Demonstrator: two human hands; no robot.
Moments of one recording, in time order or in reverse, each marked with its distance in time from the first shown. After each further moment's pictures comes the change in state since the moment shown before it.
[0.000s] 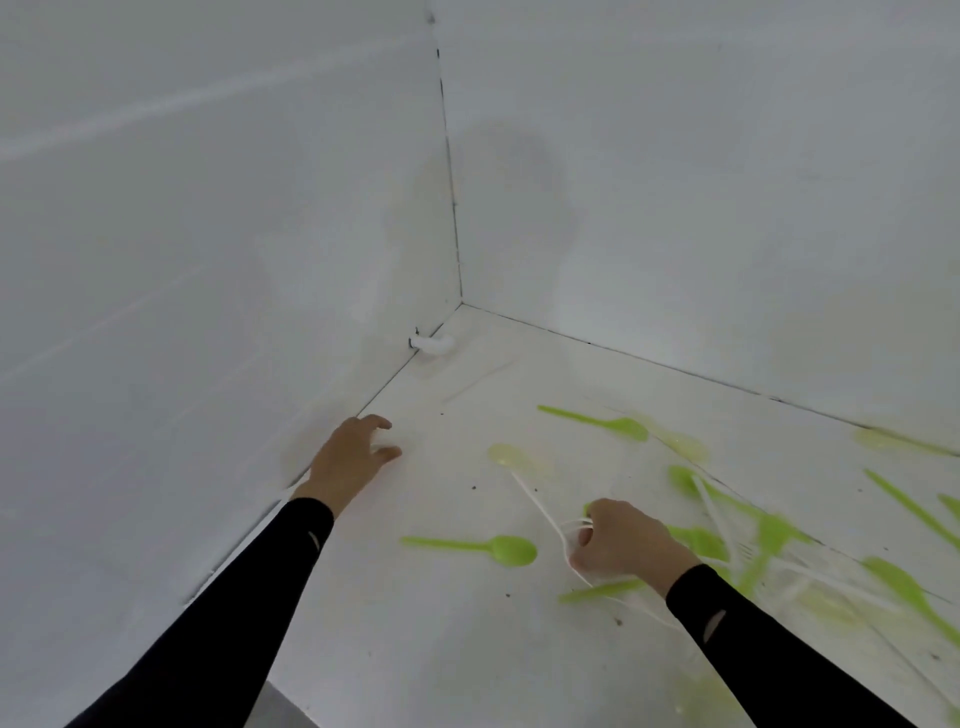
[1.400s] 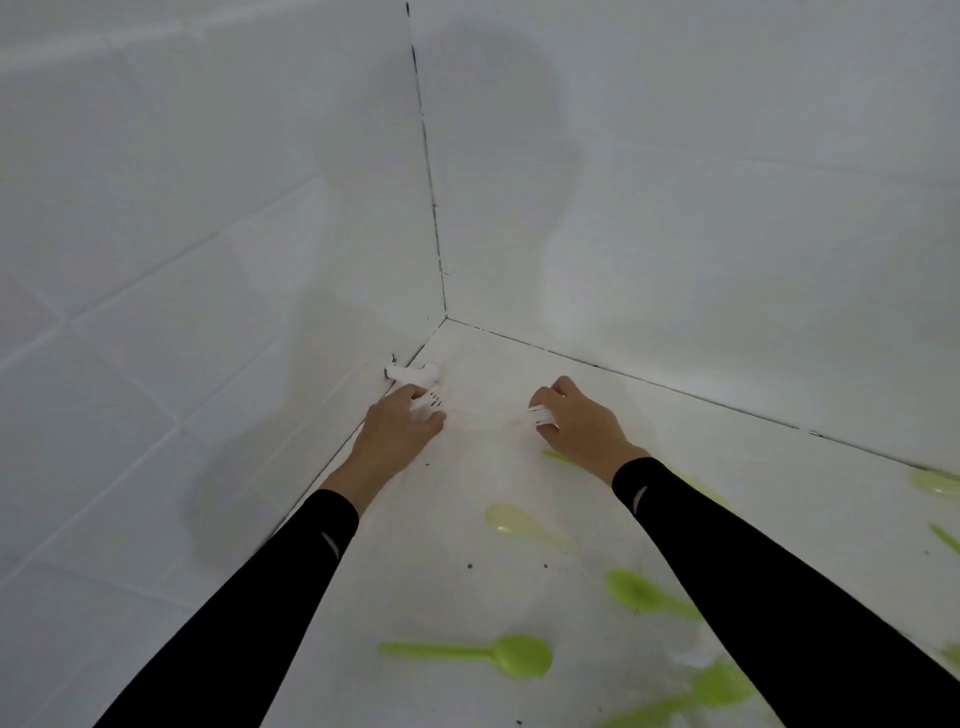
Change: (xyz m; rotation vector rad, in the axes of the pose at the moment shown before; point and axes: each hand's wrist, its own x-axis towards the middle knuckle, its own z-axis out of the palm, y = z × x) left_hand 0.099 0.084 0.012 -0.313 0.014 0.038; right_hand 0.196 -0.029 -0.061 0.084 0.394 -0.340
